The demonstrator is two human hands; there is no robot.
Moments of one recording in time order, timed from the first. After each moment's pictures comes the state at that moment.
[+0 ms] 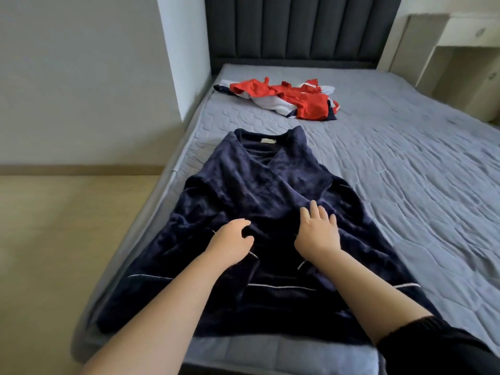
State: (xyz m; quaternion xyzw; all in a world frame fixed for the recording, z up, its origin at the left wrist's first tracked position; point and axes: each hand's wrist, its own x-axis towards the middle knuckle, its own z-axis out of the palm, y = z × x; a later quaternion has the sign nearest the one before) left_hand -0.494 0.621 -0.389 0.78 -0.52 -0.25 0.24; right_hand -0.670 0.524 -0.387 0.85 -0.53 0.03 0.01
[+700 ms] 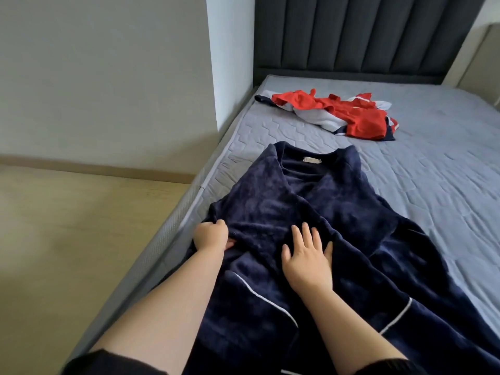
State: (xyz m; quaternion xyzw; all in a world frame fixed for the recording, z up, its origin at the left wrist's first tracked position) left_hand -0.375 0.541 -0.418 0.75 -0.02 -0.26 0.60; right_hand -0.554 0.474 -0.461 0.85 -0.50 0.12 -0.10
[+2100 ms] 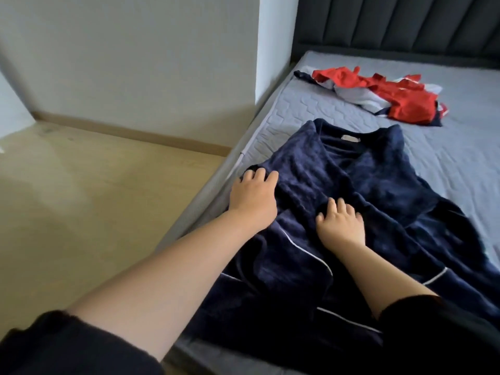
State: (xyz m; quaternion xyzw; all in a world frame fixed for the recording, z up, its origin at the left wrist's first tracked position) left_hand -0.402 0.609 -0.372 0.84 -0.53 0.07 0.09; right_hand -0.550 0.479 -0.439 0.87 -0.49 0.05 -0.02
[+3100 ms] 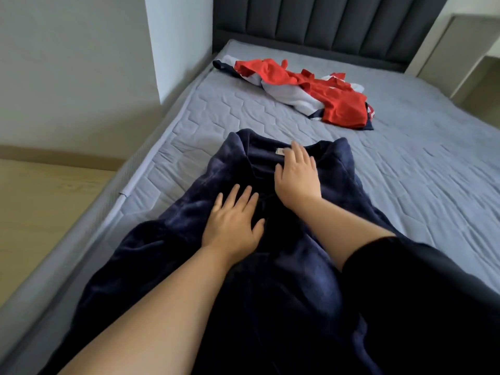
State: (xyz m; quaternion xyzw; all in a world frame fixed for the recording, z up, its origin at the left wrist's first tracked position) left_hand -0.380 0.389 -0.468 0.77 -0.62 0.05 0.13; right_hand -0.474 0.251 -0.416 0.87 -0.43 0.25 -0.01
